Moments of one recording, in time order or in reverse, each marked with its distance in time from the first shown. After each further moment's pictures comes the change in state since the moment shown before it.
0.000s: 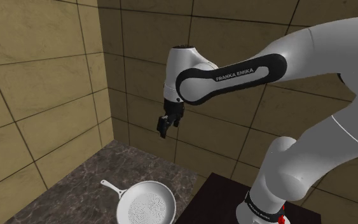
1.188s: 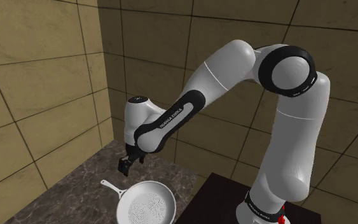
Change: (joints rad) arm 0.064 0.643 0.109 0.183 -0.069 0.439 0.218
